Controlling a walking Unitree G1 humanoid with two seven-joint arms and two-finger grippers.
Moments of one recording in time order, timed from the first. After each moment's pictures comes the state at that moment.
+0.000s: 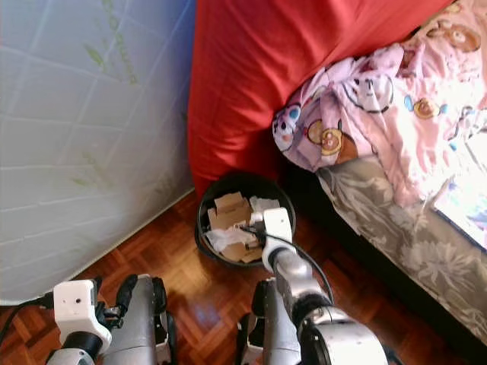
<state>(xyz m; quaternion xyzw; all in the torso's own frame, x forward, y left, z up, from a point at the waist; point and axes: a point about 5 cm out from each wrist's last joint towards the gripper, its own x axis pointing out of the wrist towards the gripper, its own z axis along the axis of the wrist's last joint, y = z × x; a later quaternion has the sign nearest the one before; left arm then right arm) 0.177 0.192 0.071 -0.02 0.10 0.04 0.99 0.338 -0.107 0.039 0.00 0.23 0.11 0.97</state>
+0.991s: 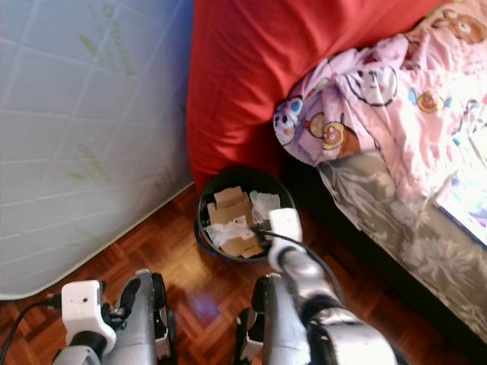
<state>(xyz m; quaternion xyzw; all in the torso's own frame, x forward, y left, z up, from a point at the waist) 0.188 0.199 0.051 -0.02 0.13 0.06 0.99 0.331 -0.139 0.030 0.01 0.23 0.08 0.97</state>
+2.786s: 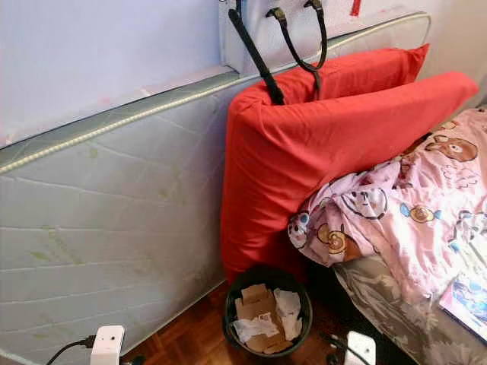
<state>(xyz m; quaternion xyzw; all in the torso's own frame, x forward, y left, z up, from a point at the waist) 0.179 0.218 -0.080 0.00 0.44 0.05 0.90 0.151 -0.221 -0.091 0.10 0.44 -0.14 0.88</state>
